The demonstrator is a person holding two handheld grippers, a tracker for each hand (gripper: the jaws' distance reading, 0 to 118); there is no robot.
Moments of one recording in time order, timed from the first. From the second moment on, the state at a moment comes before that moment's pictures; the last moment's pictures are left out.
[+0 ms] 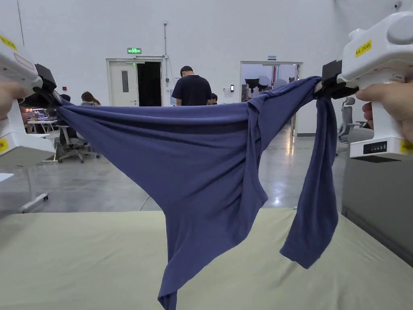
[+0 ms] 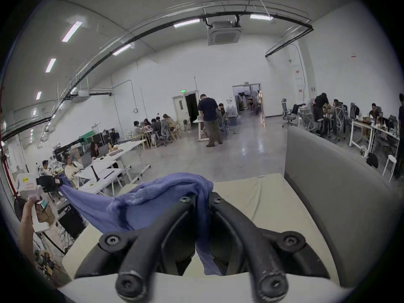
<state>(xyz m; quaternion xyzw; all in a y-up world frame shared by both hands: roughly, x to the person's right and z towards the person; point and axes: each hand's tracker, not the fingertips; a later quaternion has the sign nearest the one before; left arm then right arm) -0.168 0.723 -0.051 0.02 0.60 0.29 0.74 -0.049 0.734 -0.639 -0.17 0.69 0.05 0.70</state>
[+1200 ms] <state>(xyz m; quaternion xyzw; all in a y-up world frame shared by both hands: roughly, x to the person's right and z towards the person) 0.139 0.191 0.030 -0.27 0.50 0.54 0.62 0.276 0.199 -0.618 -0.34 0.67 0.37 0.55</state>
